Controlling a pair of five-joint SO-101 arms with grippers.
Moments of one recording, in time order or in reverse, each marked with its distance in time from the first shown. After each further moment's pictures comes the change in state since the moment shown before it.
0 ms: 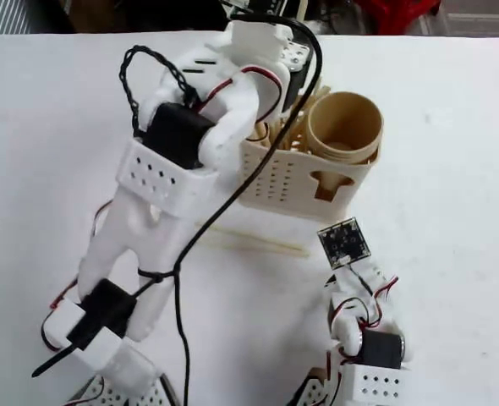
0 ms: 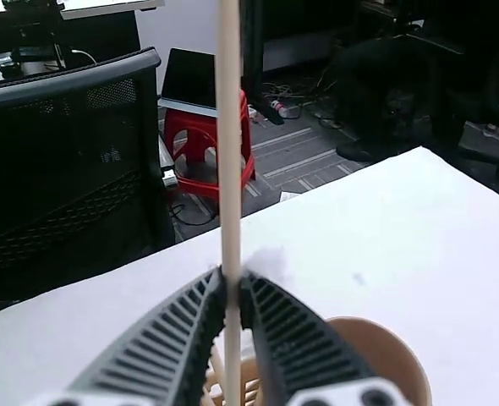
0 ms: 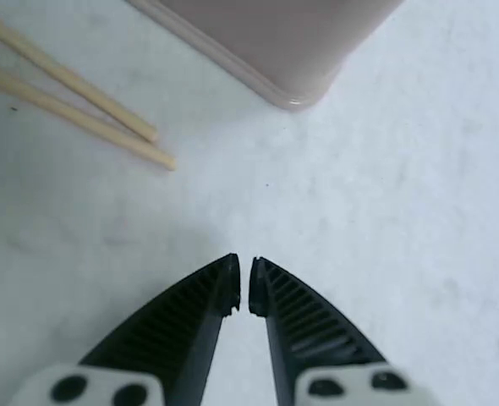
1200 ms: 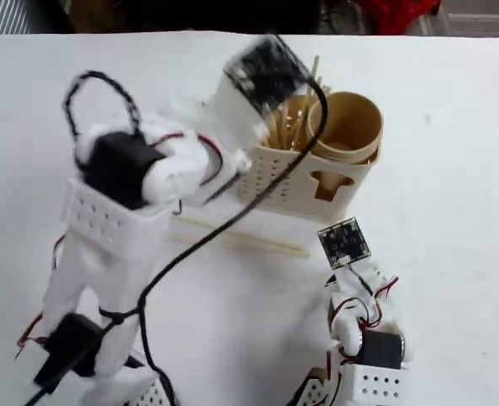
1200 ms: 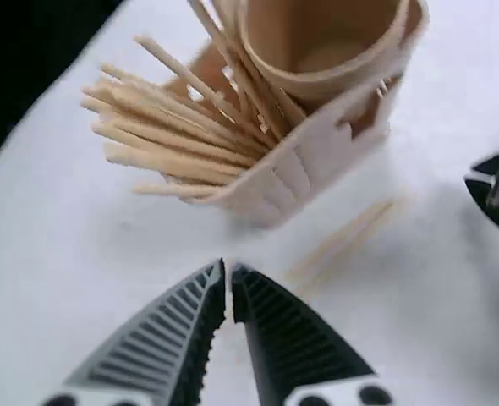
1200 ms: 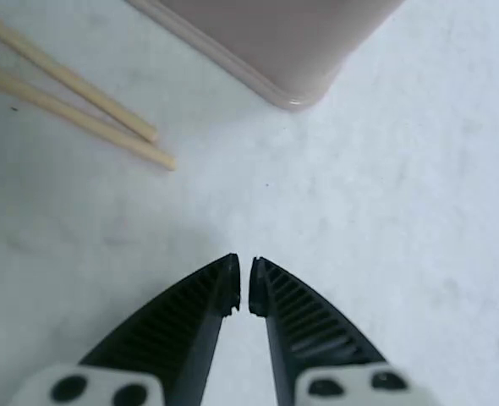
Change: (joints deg) left arm 0.0 -15.2 15.1 39.7 -28.7; right arm 0.0 0.0 0.0 0.0 0.0
